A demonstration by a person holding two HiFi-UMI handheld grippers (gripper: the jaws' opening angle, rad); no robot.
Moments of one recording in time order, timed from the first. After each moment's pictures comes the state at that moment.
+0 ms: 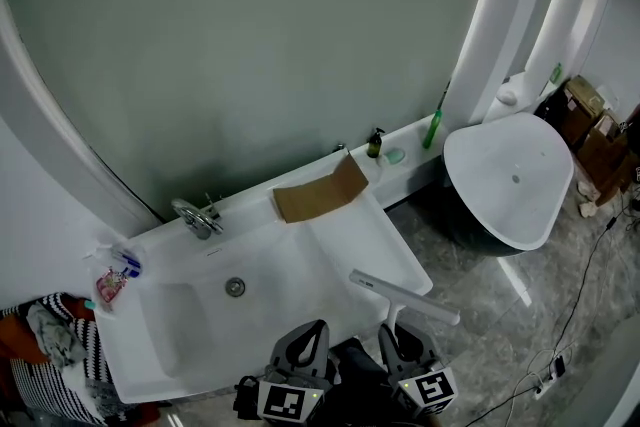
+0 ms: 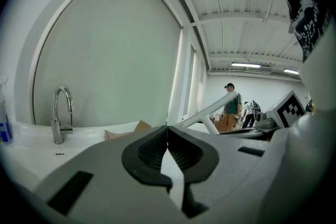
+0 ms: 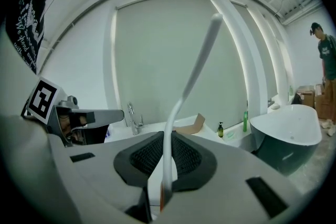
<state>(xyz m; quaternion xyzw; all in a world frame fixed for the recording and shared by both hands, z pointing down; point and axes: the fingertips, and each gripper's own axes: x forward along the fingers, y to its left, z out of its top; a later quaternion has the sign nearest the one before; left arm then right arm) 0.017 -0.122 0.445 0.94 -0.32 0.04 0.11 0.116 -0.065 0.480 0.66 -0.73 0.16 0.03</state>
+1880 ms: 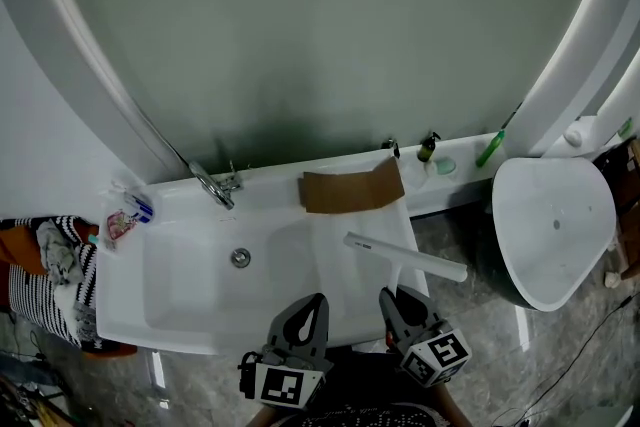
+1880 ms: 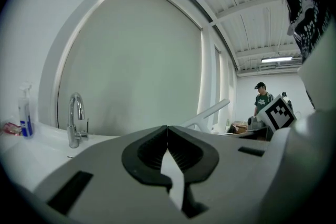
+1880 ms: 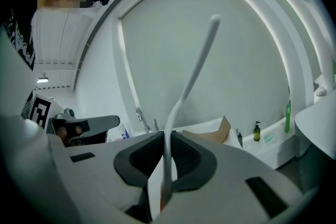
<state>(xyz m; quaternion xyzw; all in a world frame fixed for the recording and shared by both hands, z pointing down) 0.059 -0.185 0.439 0.88 -0.47 0.02 0.09 0.174 -0.187 0.482 0.50 -0.84 0.20 0.00</state>
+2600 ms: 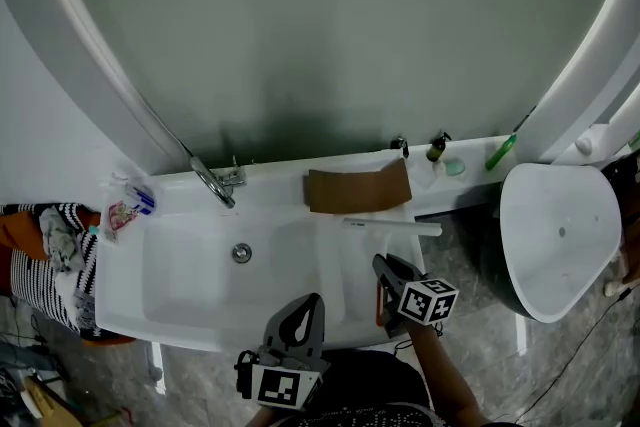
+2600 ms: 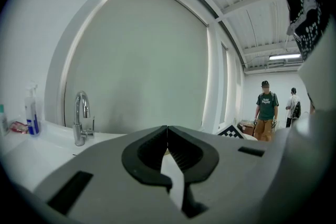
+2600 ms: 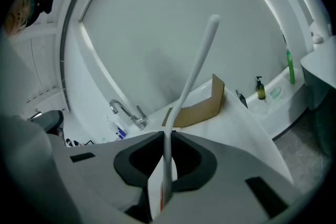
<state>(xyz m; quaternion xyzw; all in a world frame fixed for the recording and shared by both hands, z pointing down) 0.053 -0.202 0.445 0.85 -0.51 0.02 0.11 0.185 -0.284 0.600 0.46 -0.81 0.38 0.00</state>
